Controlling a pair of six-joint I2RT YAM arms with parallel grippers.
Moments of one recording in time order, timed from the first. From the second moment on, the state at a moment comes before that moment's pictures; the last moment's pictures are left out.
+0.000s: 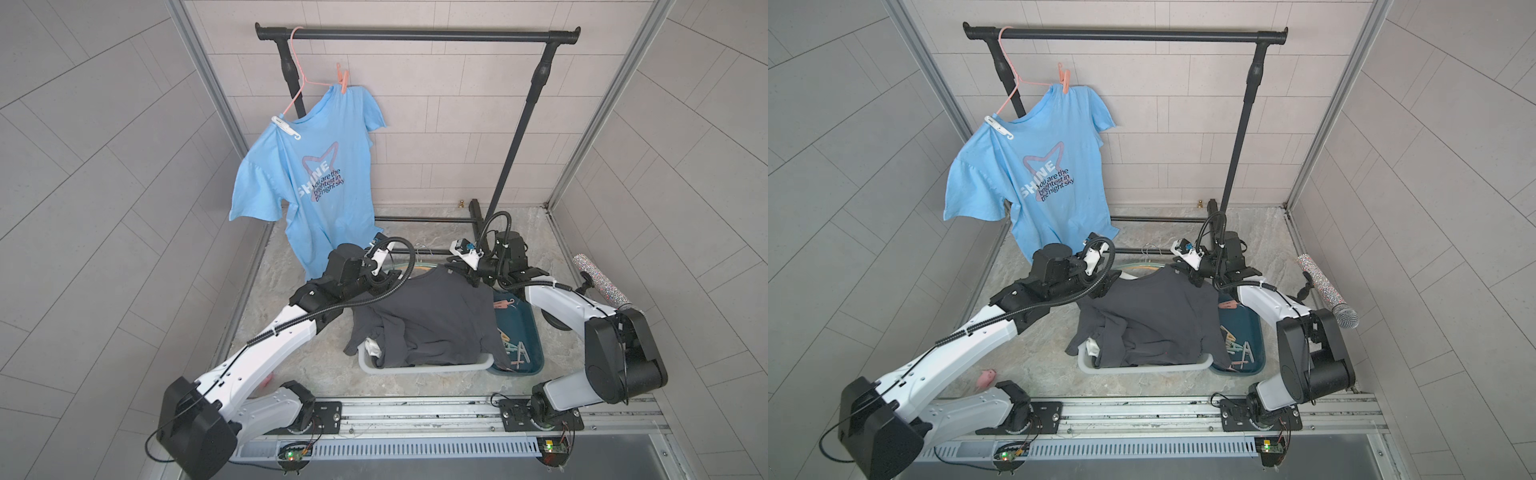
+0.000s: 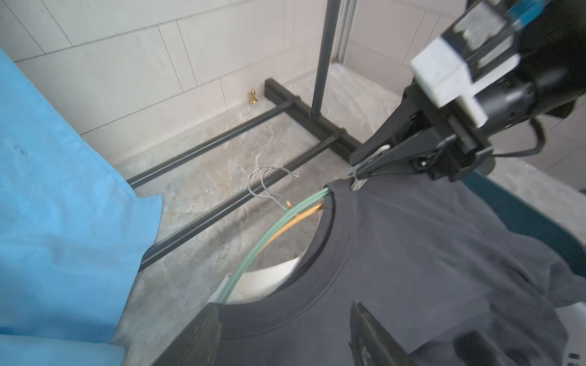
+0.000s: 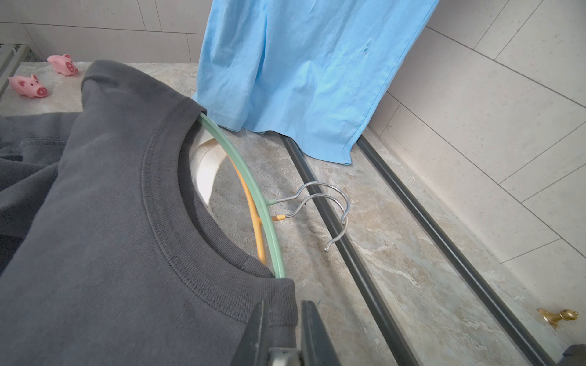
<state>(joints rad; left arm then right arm) -0.57 1.19 0.98 -0.33 0.12 0.08 0.20 1.47 0.86 0.07 -0.73 -0.60</state>
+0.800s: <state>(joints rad) -0.57 1.74 1.43 -0.73 -0.12 0.55 0.21 1.45 0.84 0.09 -0.72 -0.58</state>
